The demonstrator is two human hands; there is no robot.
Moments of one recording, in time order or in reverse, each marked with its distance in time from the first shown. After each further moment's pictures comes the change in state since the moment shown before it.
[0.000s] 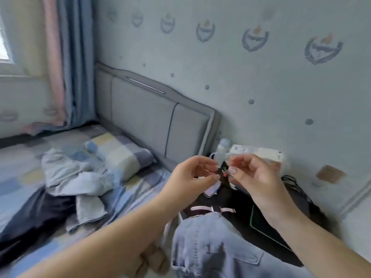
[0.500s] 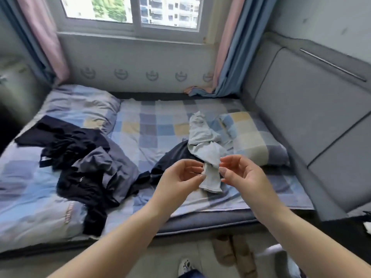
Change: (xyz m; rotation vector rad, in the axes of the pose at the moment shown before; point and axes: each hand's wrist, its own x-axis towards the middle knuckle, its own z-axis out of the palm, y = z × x) left_hand -0.136 -0.073 -0.297 0.099 0.877 -0.307; right_hand 0.077 0.057 0.377 0.338 -0.792 0.171
